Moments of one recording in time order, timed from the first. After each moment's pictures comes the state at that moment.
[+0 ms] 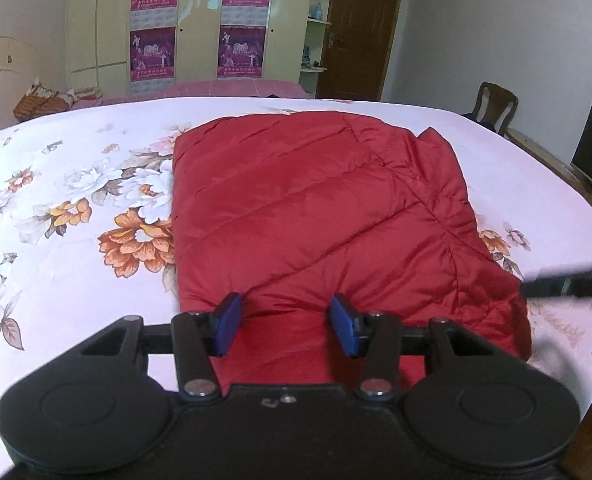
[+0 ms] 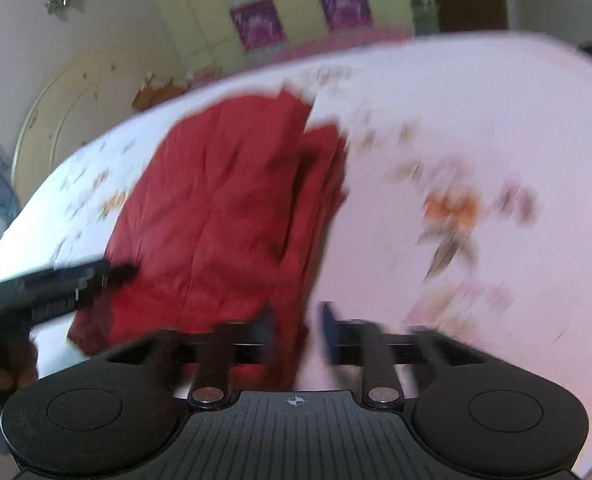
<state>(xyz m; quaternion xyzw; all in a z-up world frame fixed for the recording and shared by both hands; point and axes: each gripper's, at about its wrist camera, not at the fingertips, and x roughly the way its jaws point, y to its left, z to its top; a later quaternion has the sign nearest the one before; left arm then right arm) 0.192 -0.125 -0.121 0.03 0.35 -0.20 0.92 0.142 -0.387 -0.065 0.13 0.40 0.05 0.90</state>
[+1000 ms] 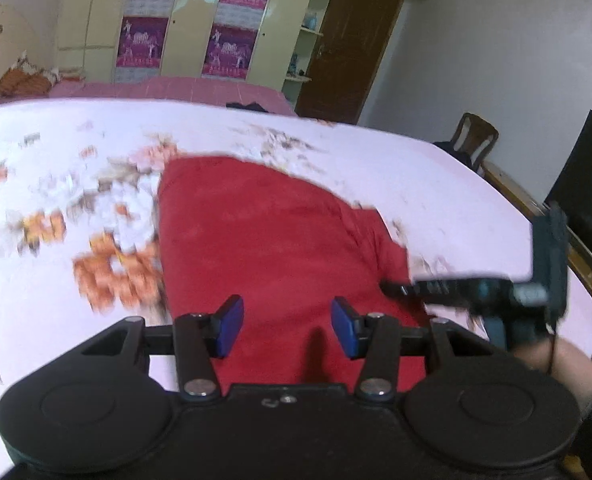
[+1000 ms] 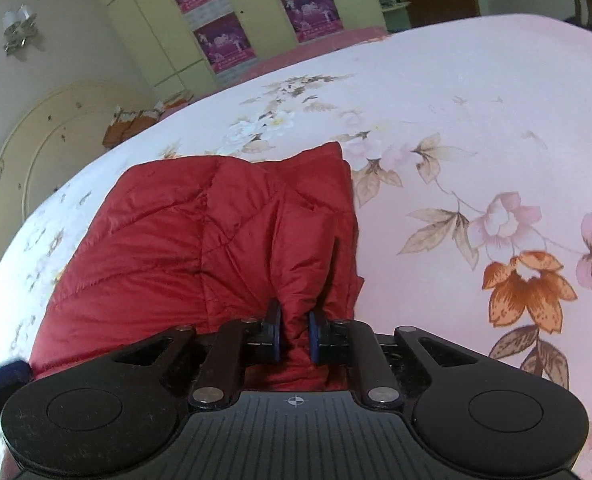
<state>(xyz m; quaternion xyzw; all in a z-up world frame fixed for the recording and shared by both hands) 0.232 -0.113 -0.089 -0.04 0.35 -0.24 0.91 0.253 -0.399 -0.134 0.21 0.41 0.01 0.89</state>
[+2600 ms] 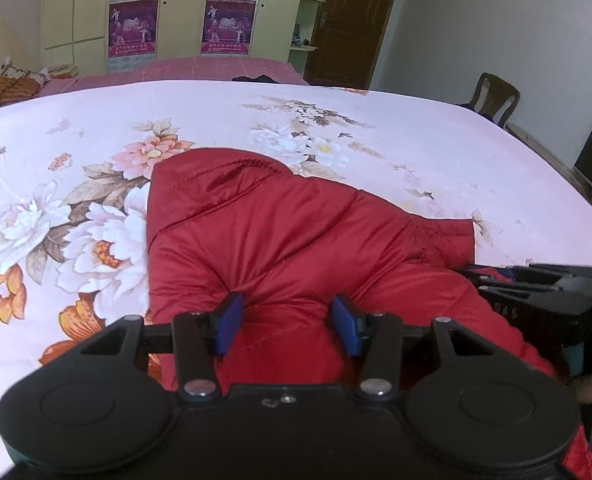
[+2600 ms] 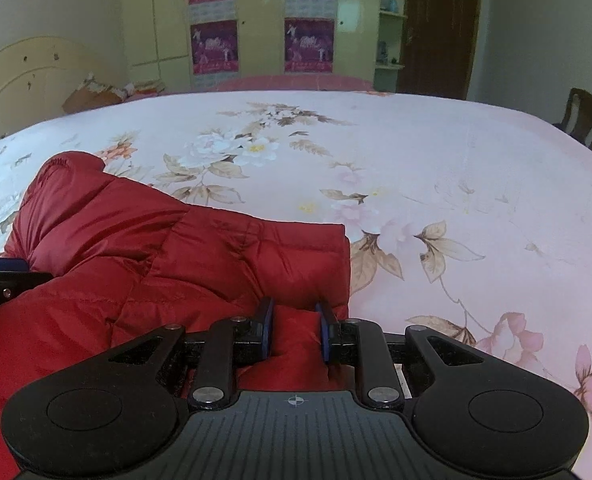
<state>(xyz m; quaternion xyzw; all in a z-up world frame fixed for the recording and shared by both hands) 0.345 -0.139 -0.141 0.02 0.39 -0.23 0.89 0.316 -0.365 -0.150 0.03 0.39 -0.05 0.92</state>
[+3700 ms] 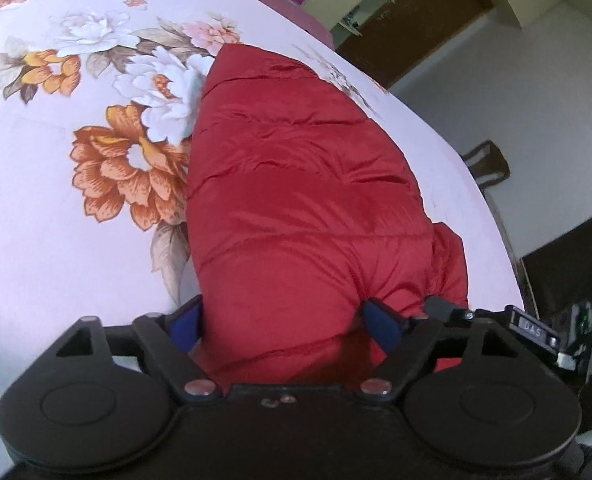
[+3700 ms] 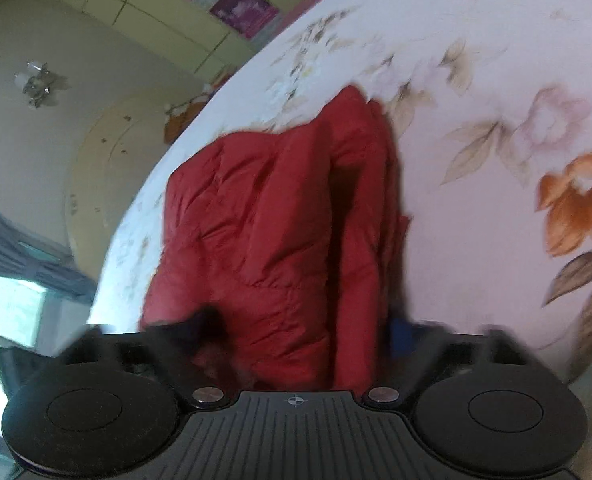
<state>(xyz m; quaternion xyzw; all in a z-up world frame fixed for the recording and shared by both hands) 0.296 -0.067 -0.159 -0.23 0.48 -0.23 0.81 0.259 -0.428 -0.156 0.40 0.45 0.13 0.79</state>
